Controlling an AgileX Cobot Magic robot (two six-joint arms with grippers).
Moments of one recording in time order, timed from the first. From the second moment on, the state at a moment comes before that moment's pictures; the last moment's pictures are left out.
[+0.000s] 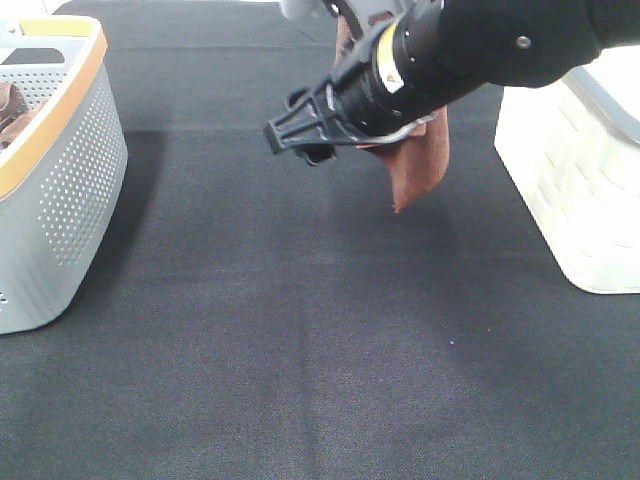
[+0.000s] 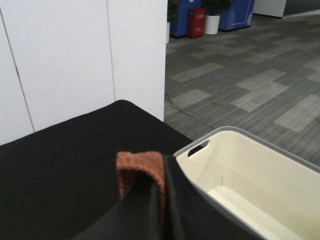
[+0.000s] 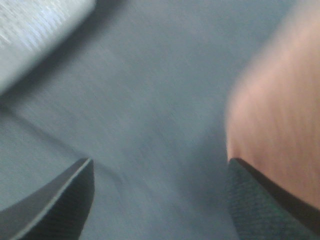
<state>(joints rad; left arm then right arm) -0.68 1.83 -2.10 -0.02 0.46 0.01 0.75 1.67 -1.15 -0.58 0.36 0.60</state>
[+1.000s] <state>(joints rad) -0.68 1.83 -2.10 0.14 0.51 -0.07 0.84 1.49 -1.15 -0.52 0.28 0.53</state>
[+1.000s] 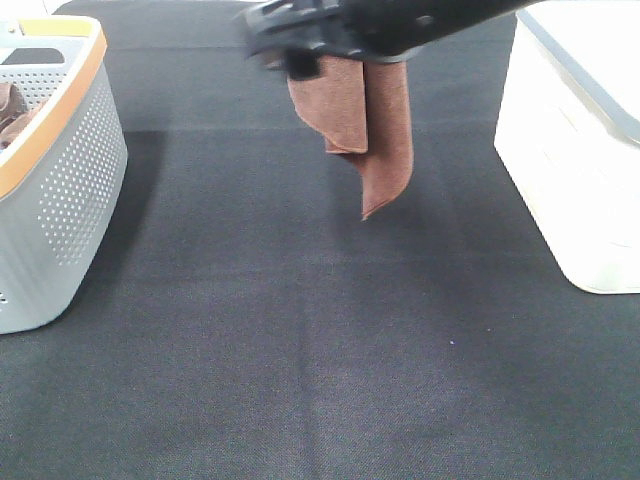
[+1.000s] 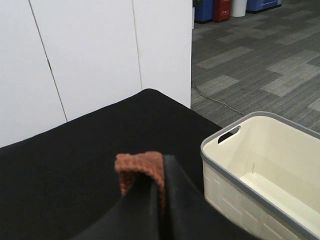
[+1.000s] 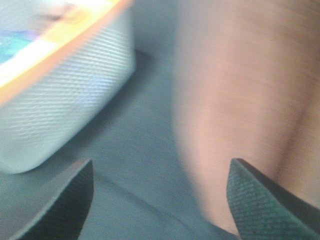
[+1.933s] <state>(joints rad) -0.68 1.89 -2.12 0.30 1.10 -0.26 0.99 1.74 -1.18 -0.94 0.17 0.65</state>
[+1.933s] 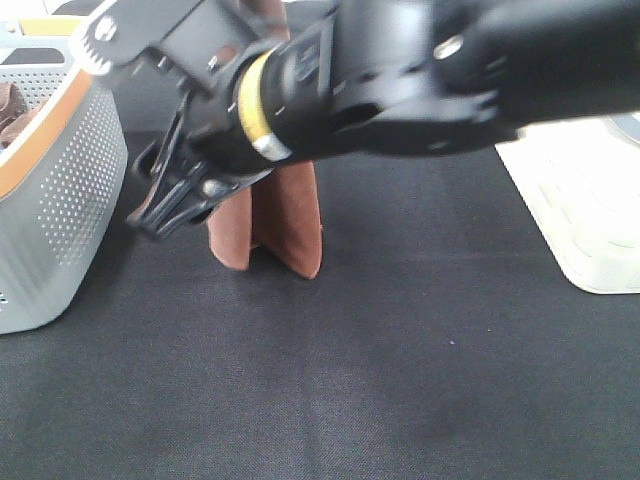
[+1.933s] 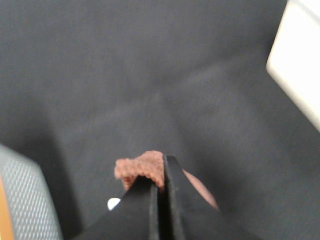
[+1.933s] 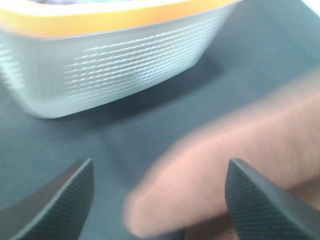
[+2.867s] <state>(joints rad) -0.68 1.89 -2.23 0.27 1.18 -0.26 0.99 1.89 -1.28 -0.94 0.22 0.69</state>
